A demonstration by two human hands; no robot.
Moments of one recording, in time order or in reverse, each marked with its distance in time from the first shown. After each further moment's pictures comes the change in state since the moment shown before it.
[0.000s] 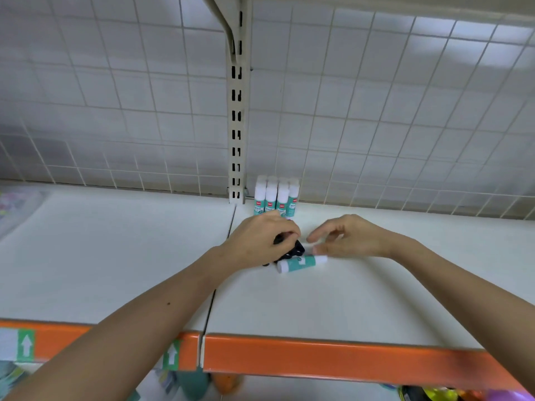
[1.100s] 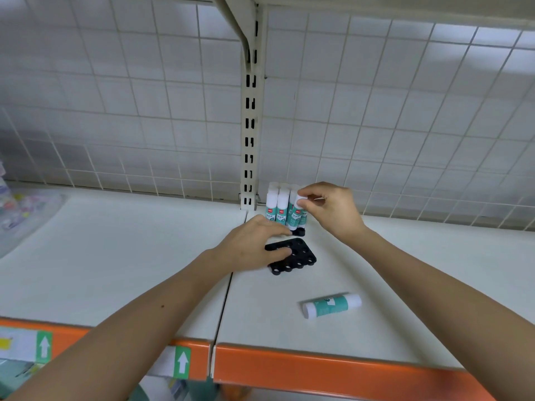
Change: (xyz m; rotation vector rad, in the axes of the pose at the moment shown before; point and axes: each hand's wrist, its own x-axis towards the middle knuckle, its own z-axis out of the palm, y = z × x) left_hand -0.007 -0.034 -0.006 -0.008 -0.155 -0.156; right_hand 0.064 -0.031 0.012 0.062 0.629 -0.244
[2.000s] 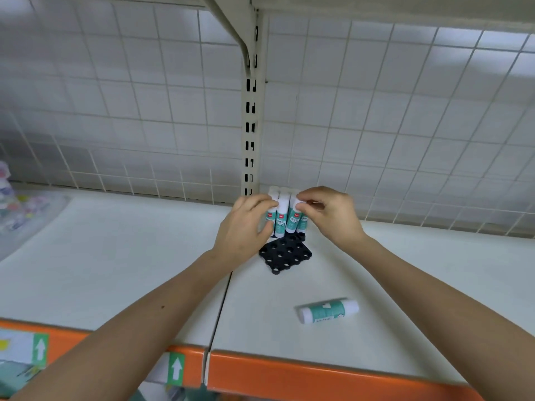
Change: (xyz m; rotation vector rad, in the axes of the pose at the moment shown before) left_hand 0.006 0.006 -0.010 0.098 0.457 -0.129; right_hand 0.000 0.002 0.002 0.021 0.043 -0.093
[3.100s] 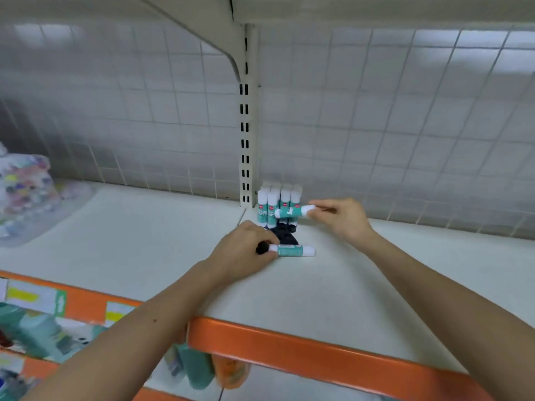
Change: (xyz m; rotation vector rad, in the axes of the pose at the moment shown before) left_hand -0.043 0.046 -0.004 0.039 -0.332 -0.112; right_hand -0.025 0.025 -0.043 0.234 -0.184 0.337
